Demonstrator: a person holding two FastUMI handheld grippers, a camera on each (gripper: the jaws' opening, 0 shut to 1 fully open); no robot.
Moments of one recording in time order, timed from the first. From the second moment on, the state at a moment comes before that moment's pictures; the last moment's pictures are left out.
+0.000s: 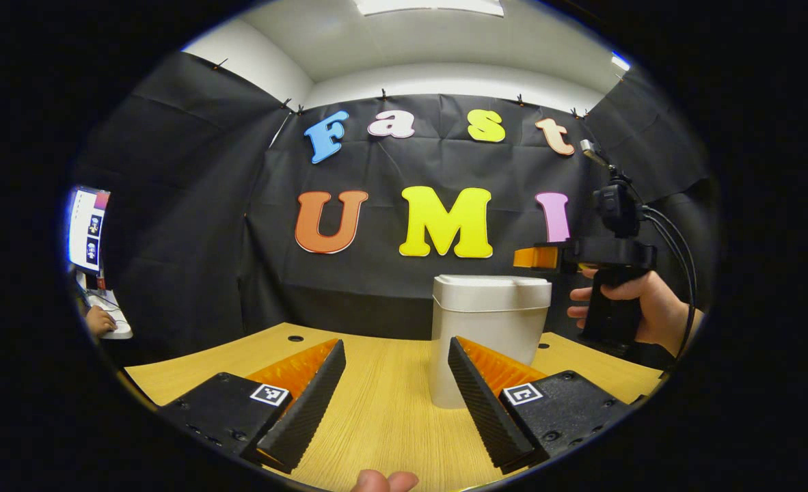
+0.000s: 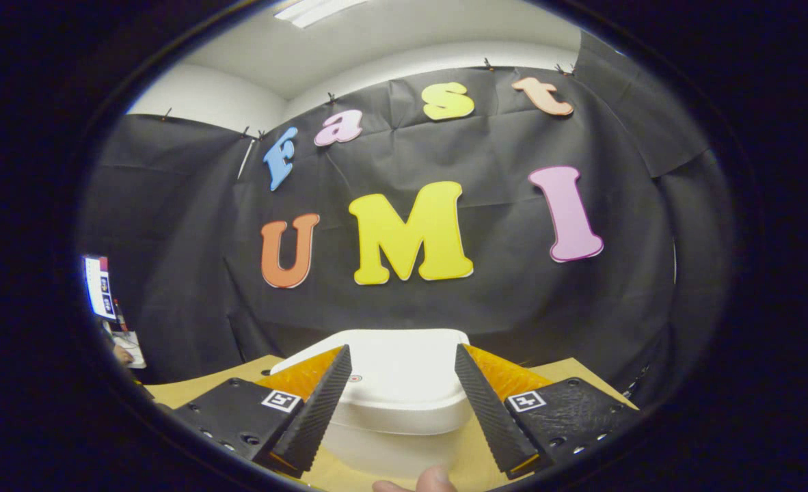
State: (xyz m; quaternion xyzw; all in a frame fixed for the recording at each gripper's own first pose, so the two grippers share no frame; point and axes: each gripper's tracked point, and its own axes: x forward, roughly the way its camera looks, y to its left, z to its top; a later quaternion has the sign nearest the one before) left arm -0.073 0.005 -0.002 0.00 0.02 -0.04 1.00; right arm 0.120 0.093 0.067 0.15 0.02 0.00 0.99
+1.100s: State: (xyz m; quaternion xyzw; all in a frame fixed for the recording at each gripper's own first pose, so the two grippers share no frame) left arm -0.066 -0.023 0.008 0.00 0.01 -0.06 1.00; right arm -0.041 0.044 -0.006 0.10 -0.02 -0.10 0.99
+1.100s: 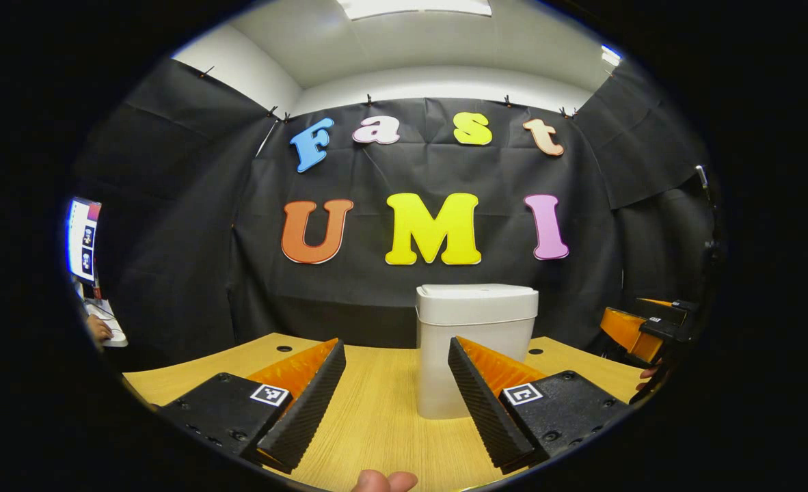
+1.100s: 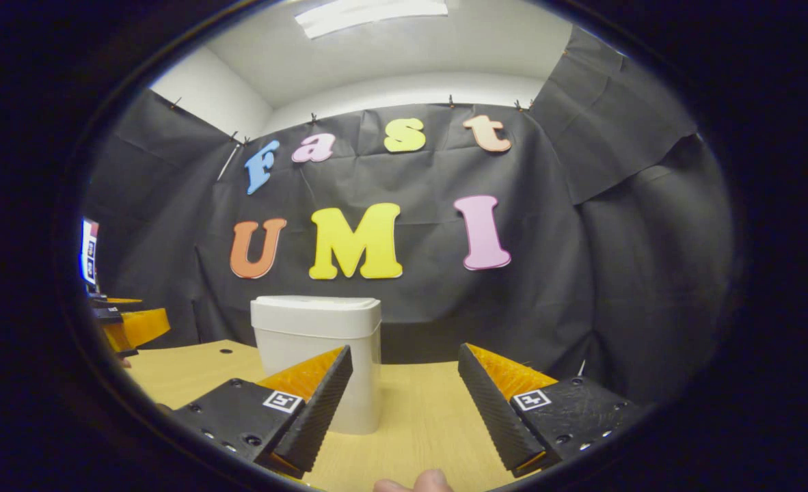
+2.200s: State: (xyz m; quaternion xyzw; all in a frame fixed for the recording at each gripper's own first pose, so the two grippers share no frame) left arm -0.068 -0.018 0.002 0.02 0.01 -0.05 1.00; right arm -0.047 0.073 -0.007 0.08 -0.02 -0.08 0.99
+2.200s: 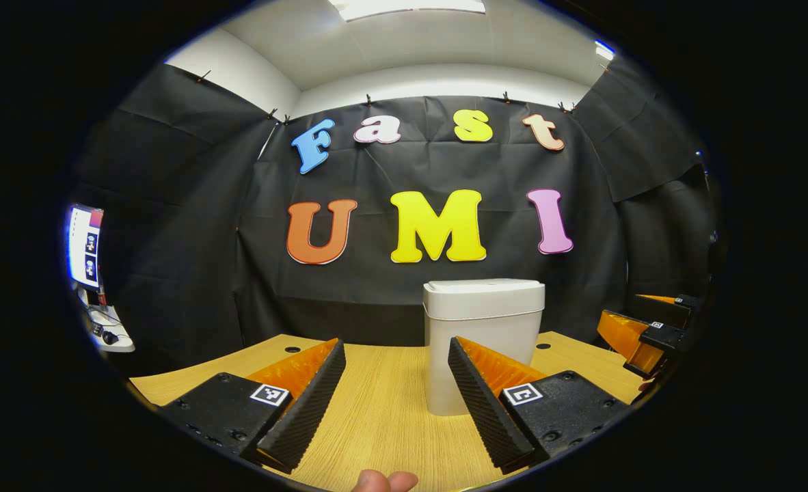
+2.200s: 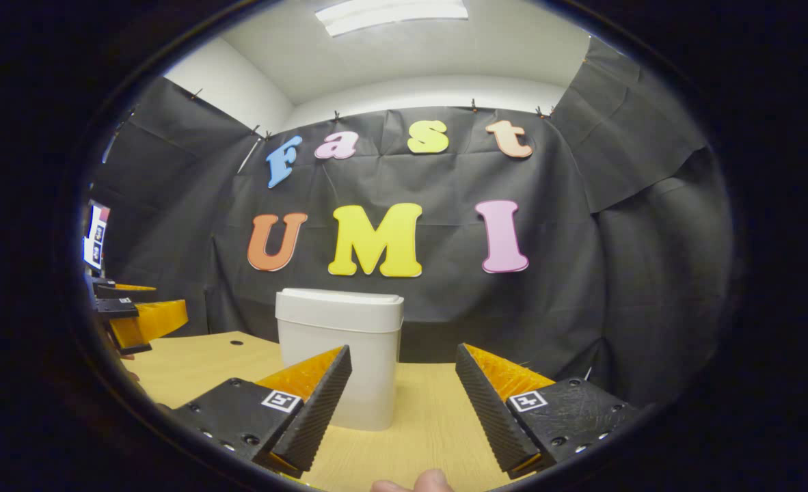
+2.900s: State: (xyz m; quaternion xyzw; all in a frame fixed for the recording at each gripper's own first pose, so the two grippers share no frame) left arm -0.069 -0.020 -0.004 0.02 0.02 -0.05 1.00; right arm -0.050 0.072 -0.010 0.09 -0.02 -0.08 0.99
